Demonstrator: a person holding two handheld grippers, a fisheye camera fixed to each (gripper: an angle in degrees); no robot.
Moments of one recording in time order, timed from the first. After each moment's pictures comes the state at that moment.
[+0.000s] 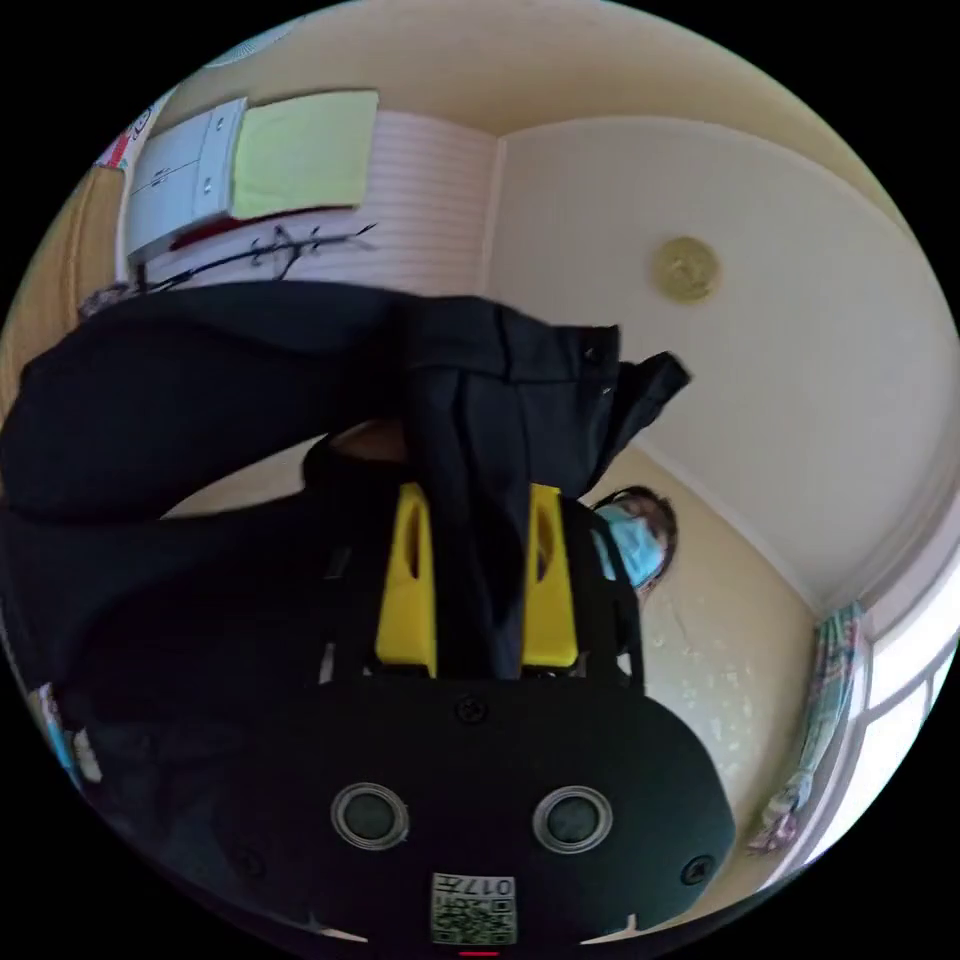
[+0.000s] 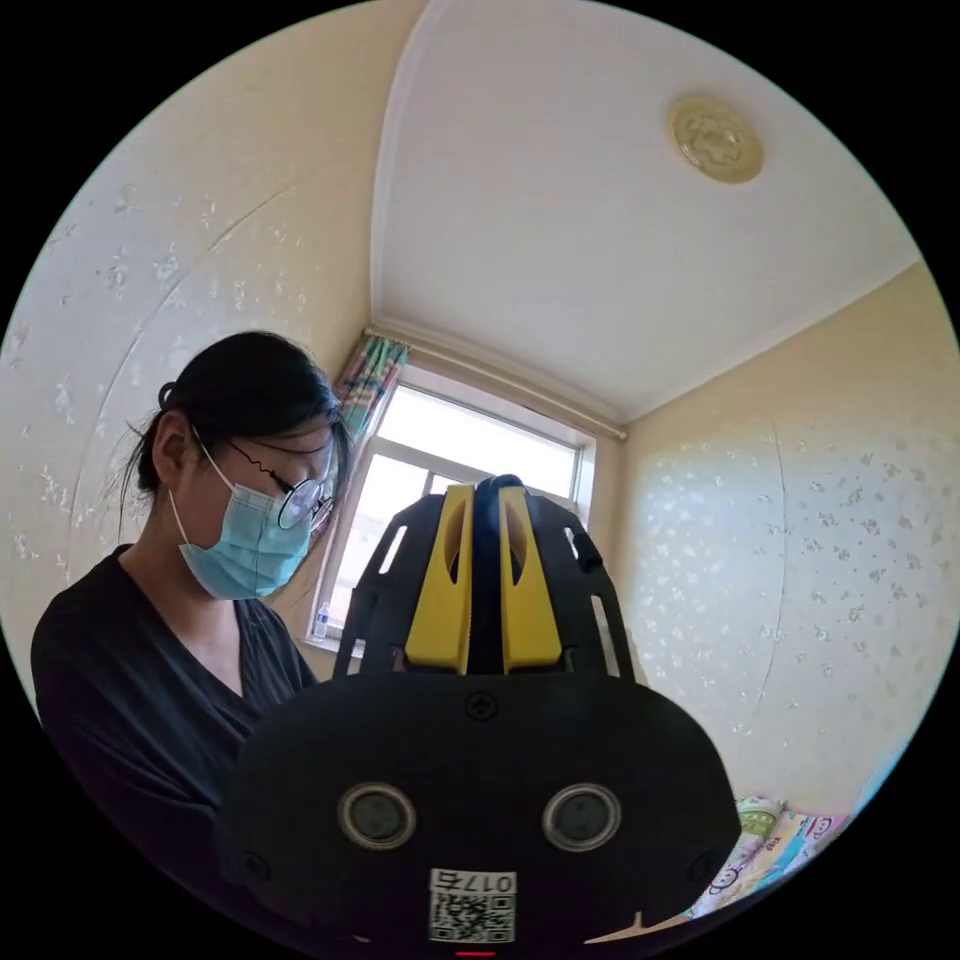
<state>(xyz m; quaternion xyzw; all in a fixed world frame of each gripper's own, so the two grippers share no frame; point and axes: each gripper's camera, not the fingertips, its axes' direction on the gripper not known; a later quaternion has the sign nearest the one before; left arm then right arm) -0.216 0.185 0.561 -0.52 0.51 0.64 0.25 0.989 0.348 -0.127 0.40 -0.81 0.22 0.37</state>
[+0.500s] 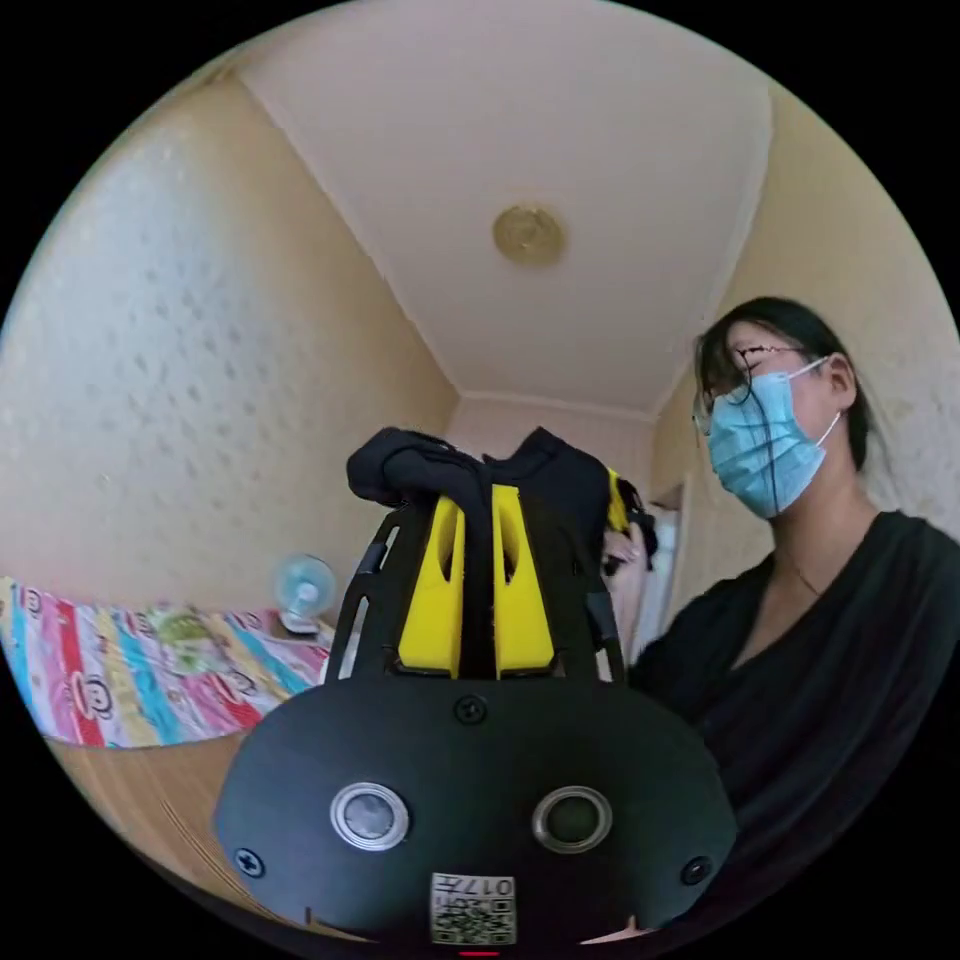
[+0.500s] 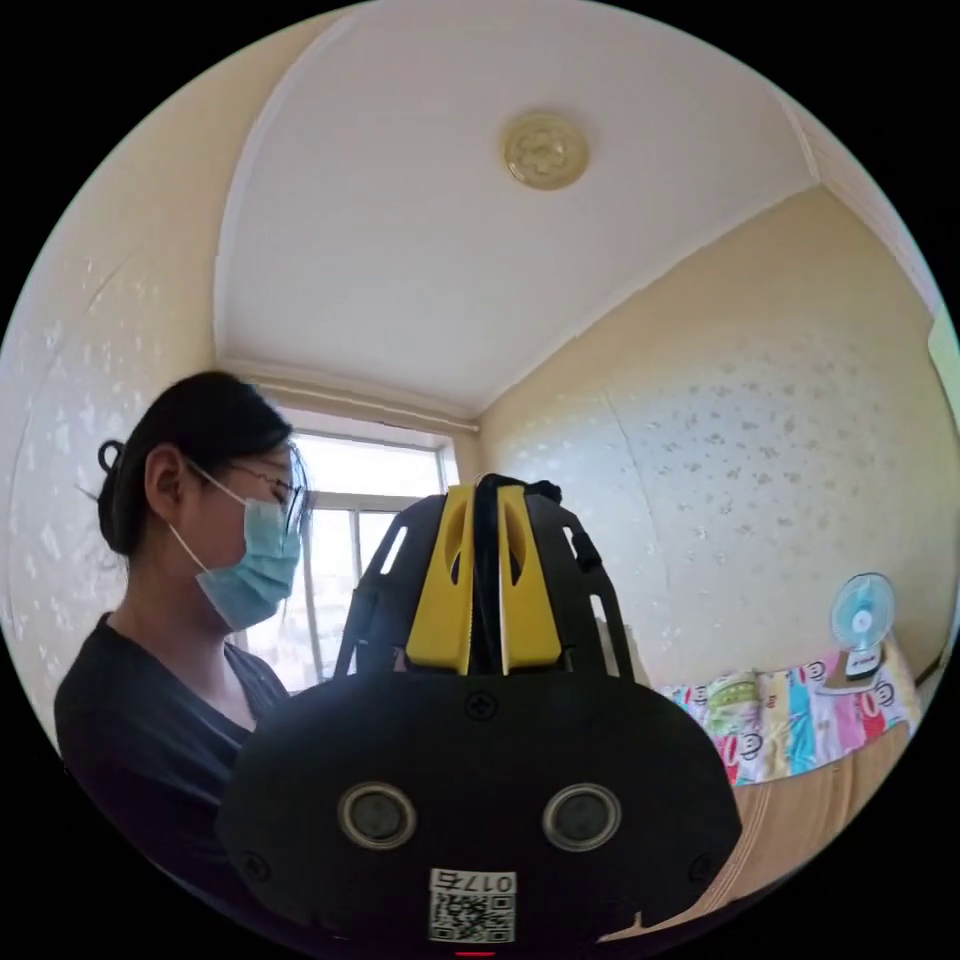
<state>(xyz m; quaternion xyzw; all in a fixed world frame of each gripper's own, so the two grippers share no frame) -0.417 0.168 0.330 0.29 0.63 0.69 0.21 1.004 0.369 -0.052 0.25 -0.75 0.37 0.49</state>
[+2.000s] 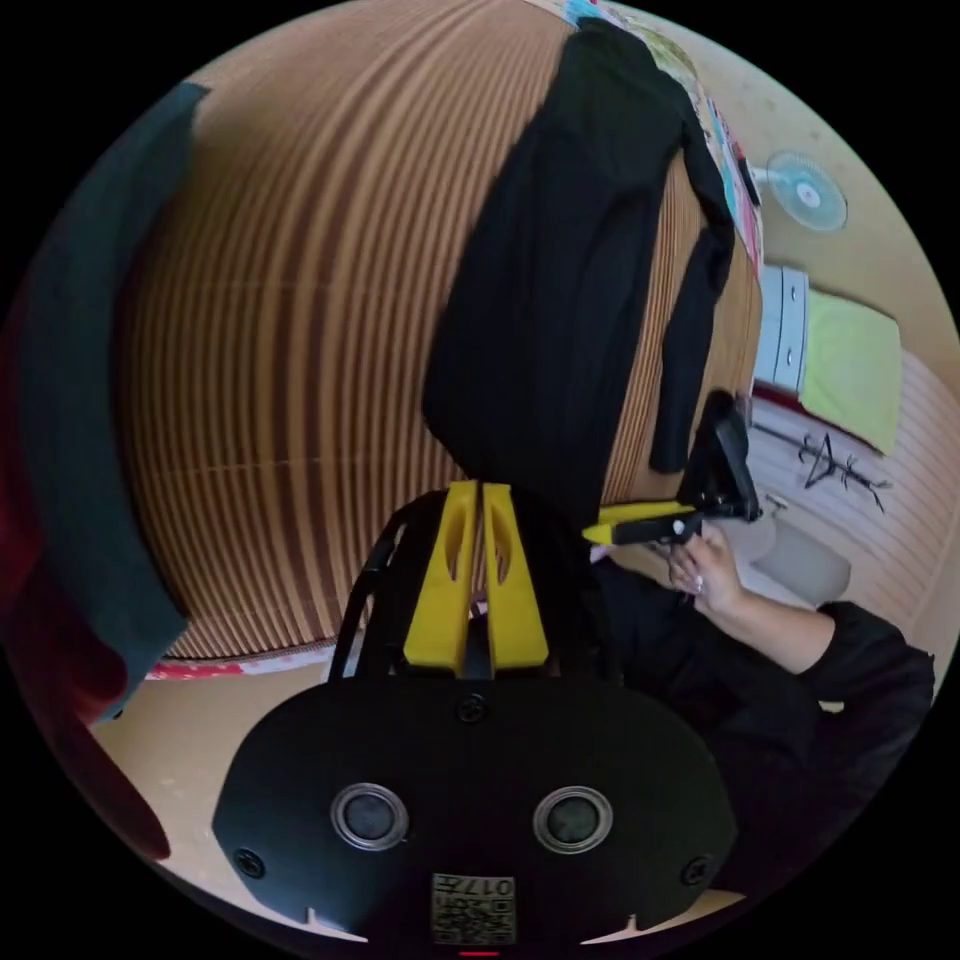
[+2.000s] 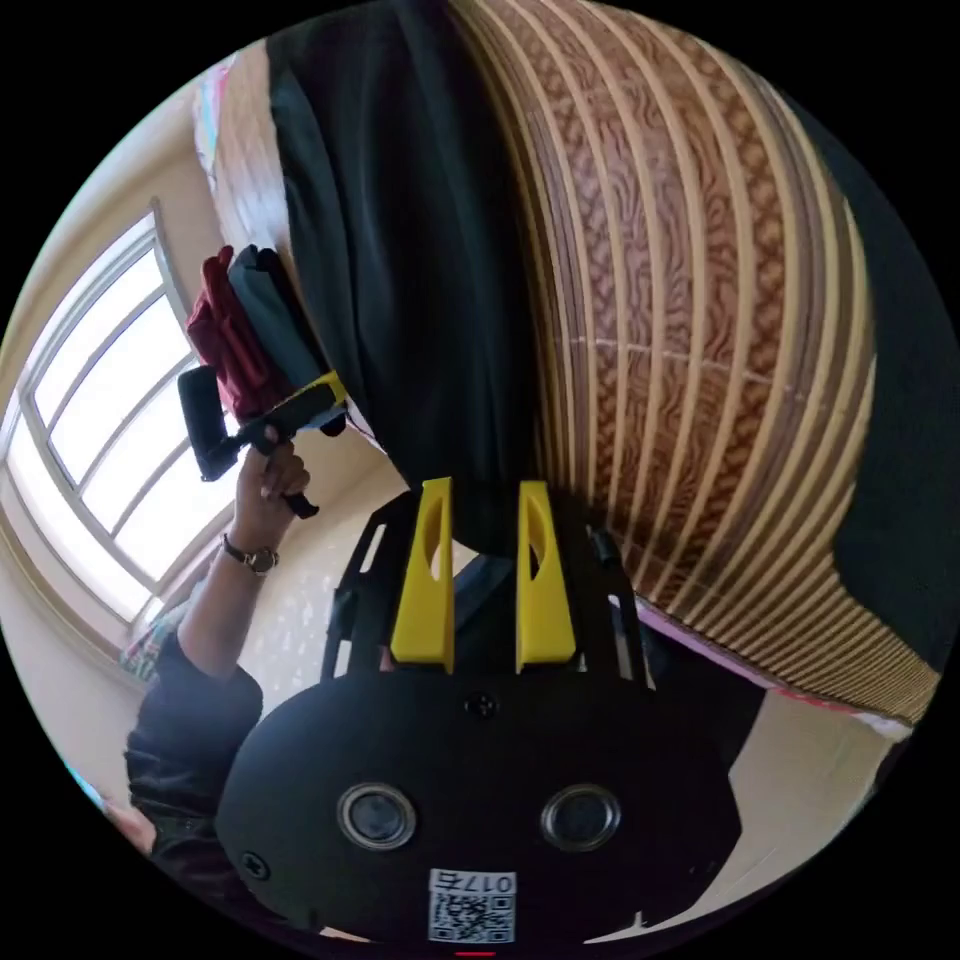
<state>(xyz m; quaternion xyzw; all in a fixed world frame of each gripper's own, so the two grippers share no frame) -0.029 -0.152 0.743 -0.13 0.09 0.57 0.81 0.276 0.393 0.267 -0.69 -0.69 -0.12 0.18</state>
